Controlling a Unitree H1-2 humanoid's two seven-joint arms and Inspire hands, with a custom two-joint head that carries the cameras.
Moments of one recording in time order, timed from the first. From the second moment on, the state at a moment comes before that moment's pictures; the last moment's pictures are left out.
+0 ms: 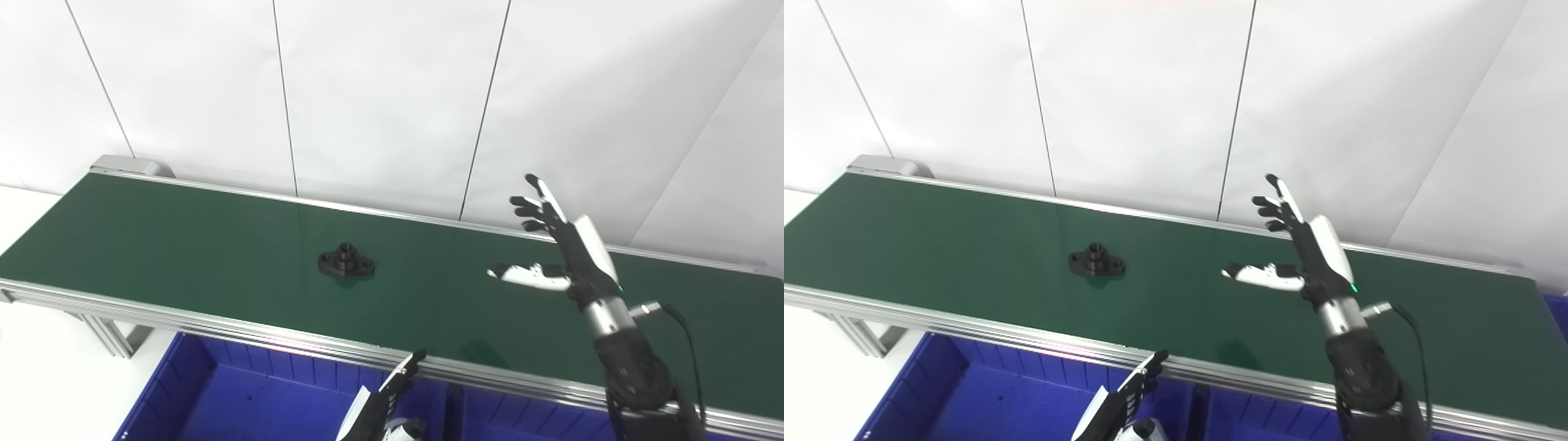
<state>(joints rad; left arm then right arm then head) 0.10 -0.10 -0.30 0.37 0.16 -0.44 -0.01 -0.48 -0.22 0.14 0.25 -0.40 -0.16 0.10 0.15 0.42</state>
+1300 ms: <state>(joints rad) 0.11 -0.09 -0.31 0.29 0.19 -0.42 -0.01 -0.78 -0.09 0.41 0.82 -0.70 -0.01 -0.06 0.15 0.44</state>
